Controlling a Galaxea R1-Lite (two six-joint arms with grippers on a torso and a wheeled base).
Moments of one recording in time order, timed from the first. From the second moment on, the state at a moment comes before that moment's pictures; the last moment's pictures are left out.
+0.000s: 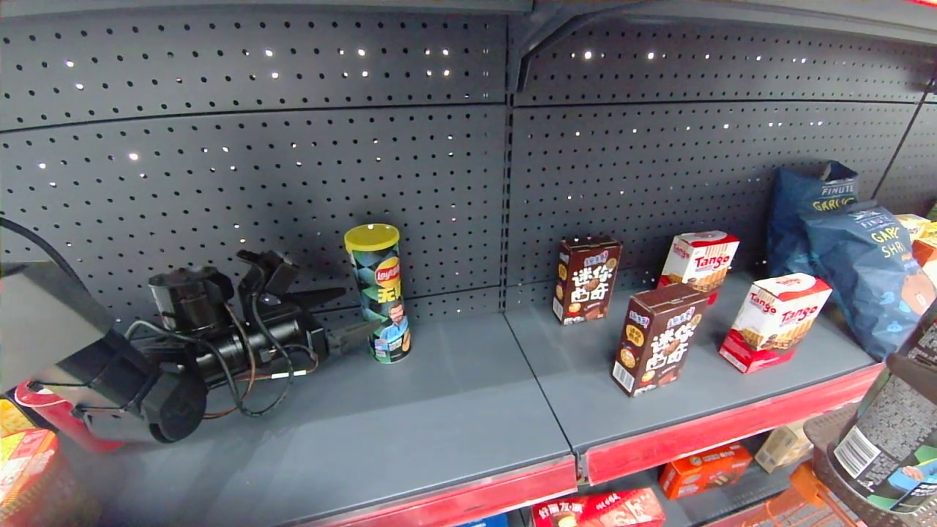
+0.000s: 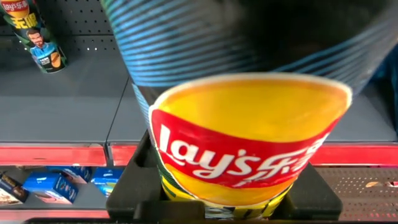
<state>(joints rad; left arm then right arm) 0.02 2.12 -0.78 -1.18 -0.75 0.12 0.16 0.83 -0.43 -0.32 0.10 -0.02</state>
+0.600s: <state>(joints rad) -0.07 2.13 -0.80 -1.16 -0.54 0.12 0.15 0.82 -0.39 -0.32 0.10 -0.02</state>
